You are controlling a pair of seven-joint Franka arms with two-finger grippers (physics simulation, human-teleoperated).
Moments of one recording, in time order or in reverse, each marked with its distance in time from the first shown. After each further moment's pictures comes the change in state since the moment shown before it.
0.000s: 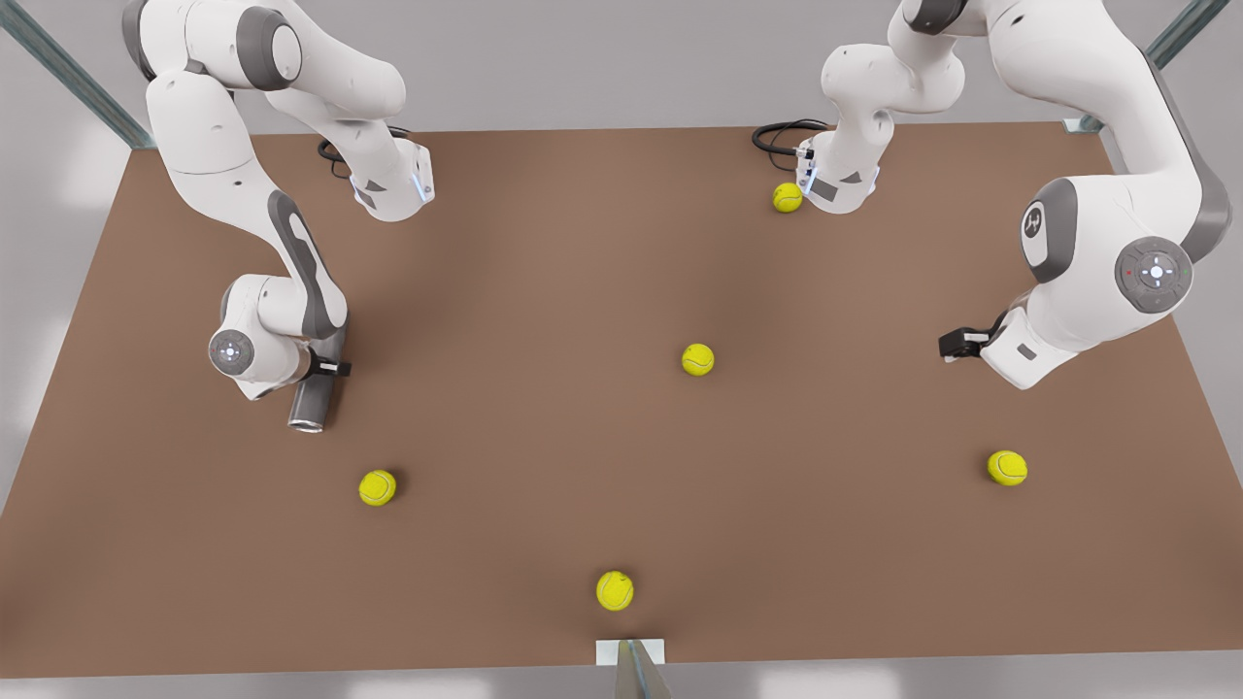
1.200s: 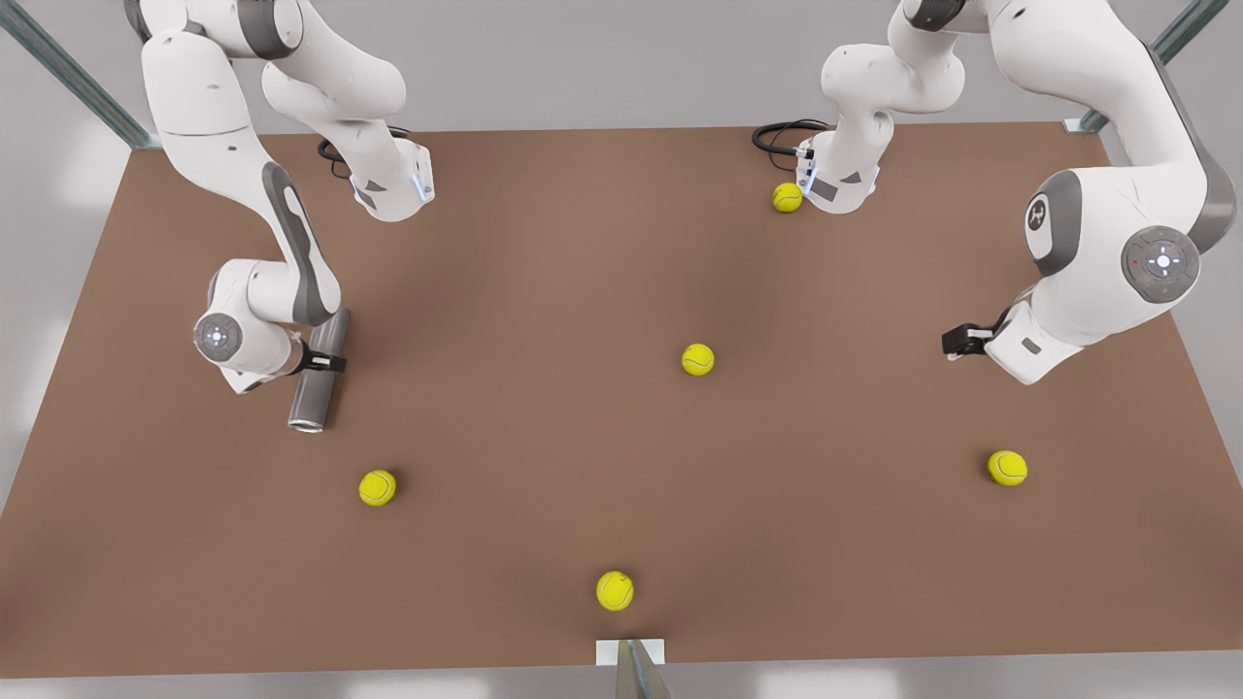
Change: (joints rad) left arm 0.001 -0.014 0.000 0.000 0.000 0.007 0.007; right arm 0.022 -0.115 0.000 -0.011 0.002 -0.068 0.010
